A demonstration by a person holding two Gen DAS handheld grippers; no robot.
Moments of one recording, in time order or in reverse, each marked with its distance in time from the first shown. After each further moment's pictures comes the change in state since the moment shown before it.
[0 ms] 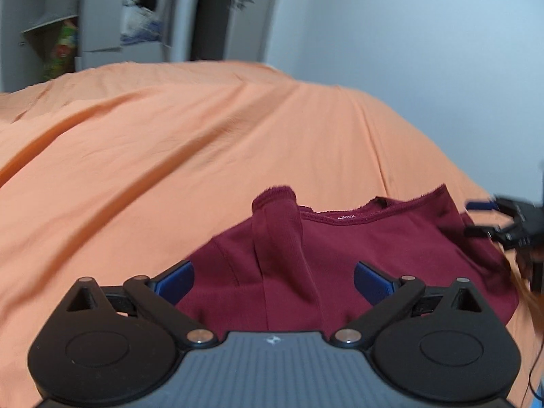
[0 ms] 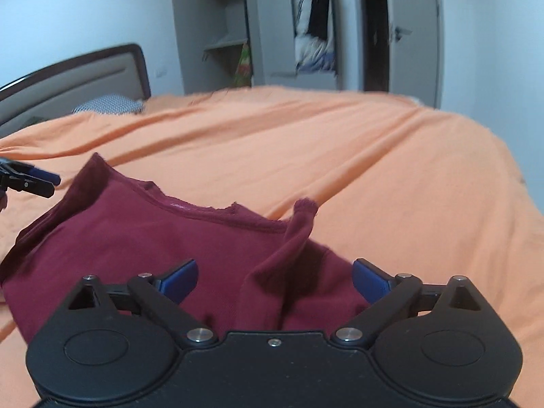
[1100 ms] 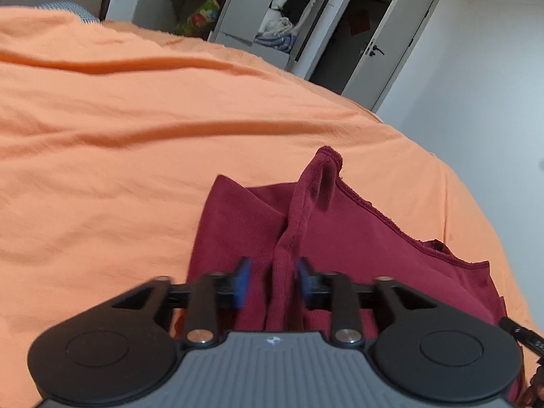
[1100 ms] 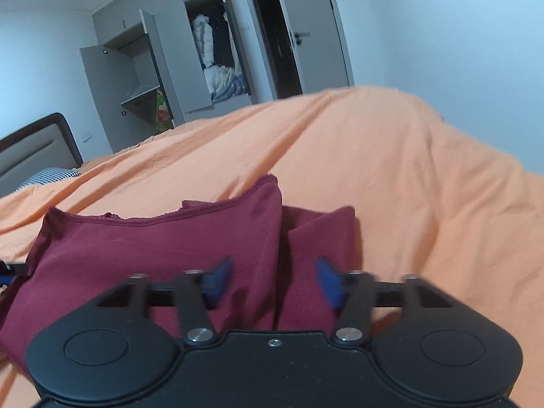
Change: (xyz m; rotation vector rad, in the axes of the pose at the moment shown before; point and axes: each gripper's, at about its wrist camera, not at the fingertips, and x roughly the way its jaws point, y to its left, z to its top) left arm -0.022 0.006 -0.078 -0.443 -0.138 0.223; right arm -0.019 0.005 -0.064 0.290 -0.106 -0.208
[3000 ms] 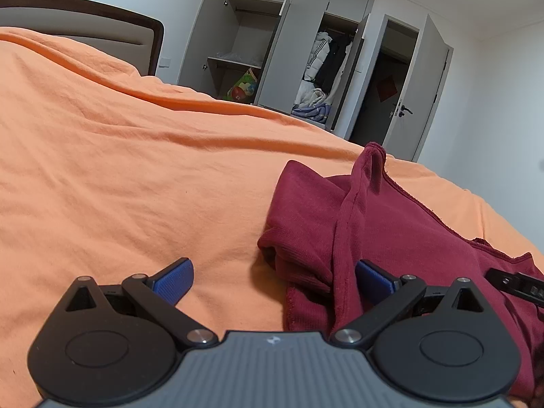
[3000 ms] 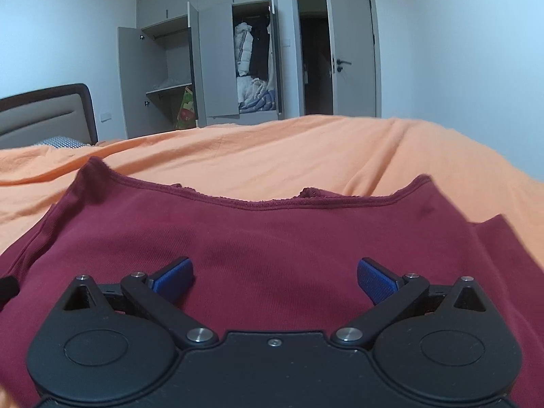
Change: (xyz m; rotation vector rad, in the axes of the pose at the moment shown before) left arm -0.025 0.024 -0.094 0.002 -0.294 0.153; right arm 0.050 0.141 -0.048 -0.178 -0.086 -0.012
